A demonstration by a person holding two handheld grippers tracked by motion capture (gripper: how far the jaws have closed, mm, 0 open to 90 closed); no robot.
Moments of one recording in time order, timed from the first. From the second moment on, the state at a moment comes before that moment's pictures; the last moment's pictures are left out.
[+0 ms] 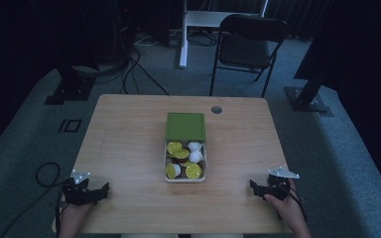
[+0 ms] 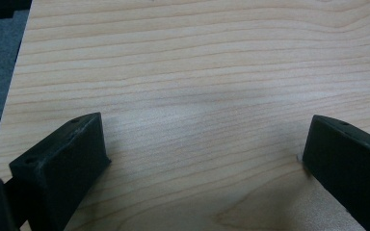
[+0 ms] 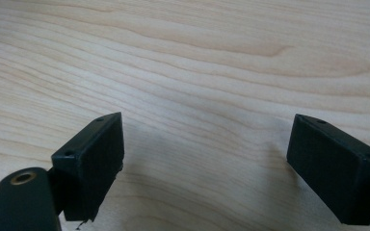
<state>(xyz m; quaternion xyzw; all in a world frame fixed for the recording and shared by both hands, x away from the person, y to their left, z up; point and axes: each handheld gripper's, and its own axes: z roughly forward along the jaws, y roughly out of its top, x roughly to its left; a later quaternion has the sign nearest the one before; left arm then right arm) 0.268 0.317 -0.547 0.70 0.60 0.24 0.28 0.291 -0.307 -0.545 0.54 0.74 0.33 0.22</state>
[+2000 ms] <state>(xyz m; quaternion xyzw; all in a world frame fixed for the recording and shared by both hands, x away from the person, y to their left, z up) 0.268 0.317 -0.547 0.70 0.61 0.25 0.28 0.290 -0.199 -0.429 0.40 0.76 0.47 0.20</state>
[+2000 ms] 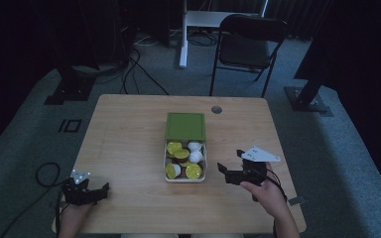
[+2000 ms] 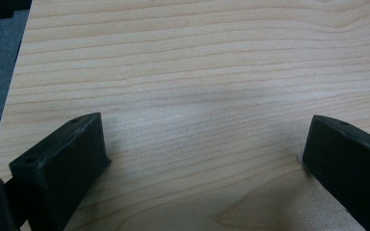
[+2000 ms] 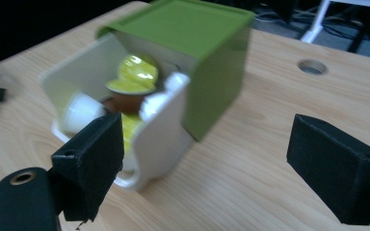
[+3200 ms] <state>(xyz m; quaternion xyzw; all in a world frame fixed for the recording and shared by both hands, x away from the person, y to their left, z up) 0.268 0.317 -0.547 0.70 0.61 0.25 0.28 0.297 -0.091 -0.448 0.33 0.80 0.48 0.13</state>
